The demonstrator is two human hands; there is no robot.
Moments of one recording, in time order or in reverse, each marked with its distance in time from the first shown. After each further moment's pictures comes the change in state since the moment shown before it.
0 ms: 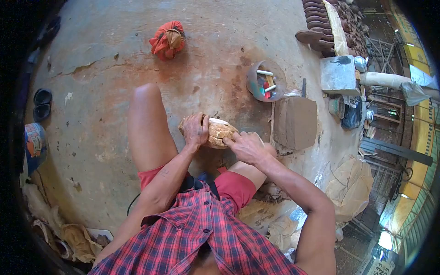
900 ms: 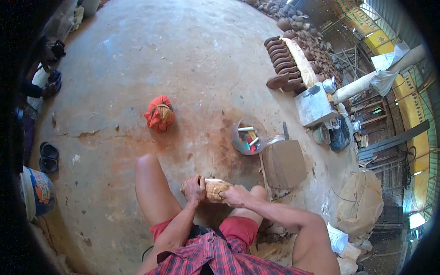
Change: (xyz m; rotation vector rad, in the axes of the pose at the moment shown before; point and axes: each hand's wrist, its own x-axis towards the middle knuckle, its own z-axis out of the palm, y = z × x) left_hand -0.001 -0.004 0.000 0.000 -0.034 0.034; right_hand 0.016 0.000 0.030 0.315 -0.049 0.135
